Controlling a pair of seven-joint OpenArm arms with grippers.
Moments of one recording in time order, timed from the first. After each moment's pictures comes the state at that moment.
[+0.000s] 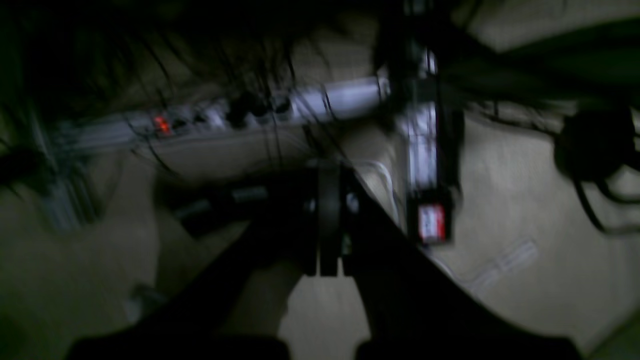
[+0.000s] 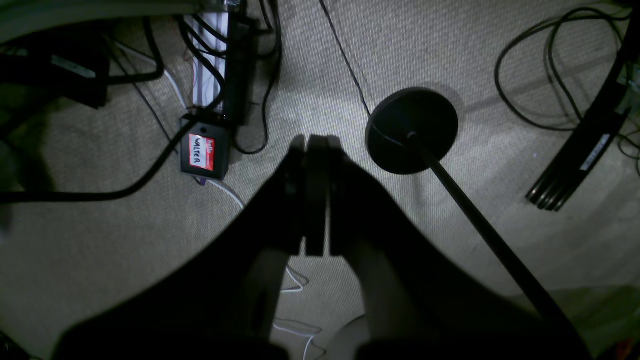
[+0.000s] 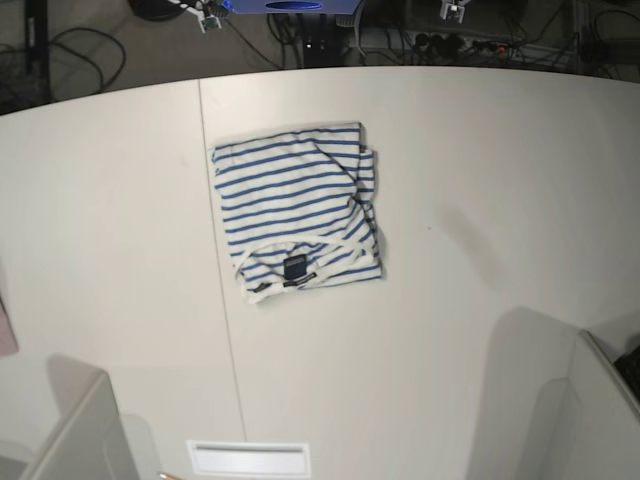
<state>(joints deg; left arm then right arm) 13.7 -9.7 -0.3 -0.2 6.6 -8.7 -33.4 -12.0 5.2 -23.8 5.7 10.1 -1.4 17.1</state>
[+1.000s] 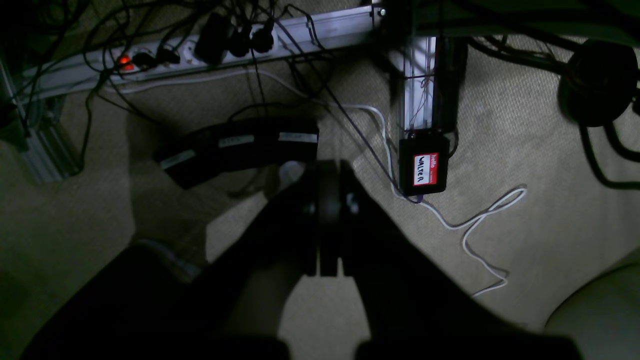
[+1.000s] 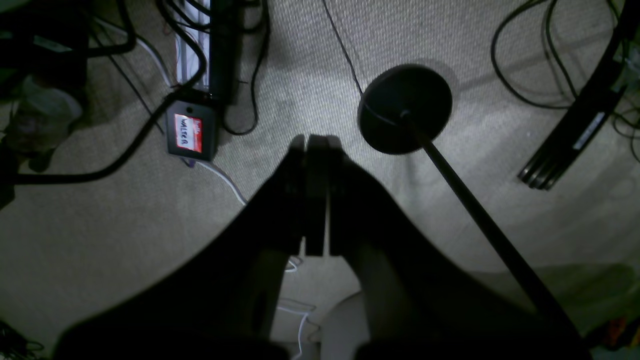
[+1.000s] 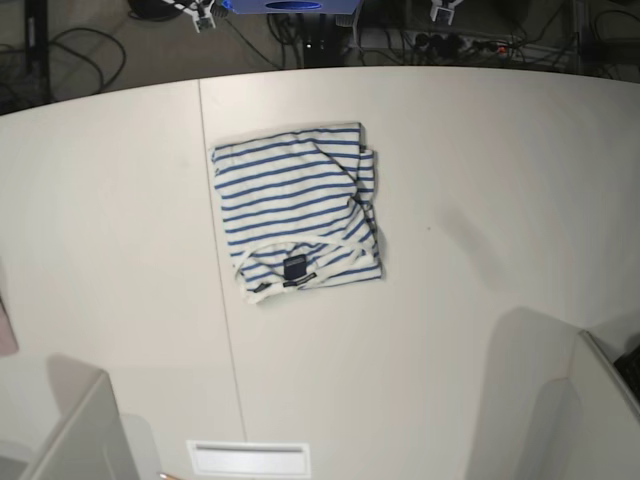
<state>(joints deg) 11.8 -8.2 0.0 -0.2 6.7 -8.6 -22.1 -11.5 6.0 -23.7 5.5 10.1 -1.4 13.0</state>
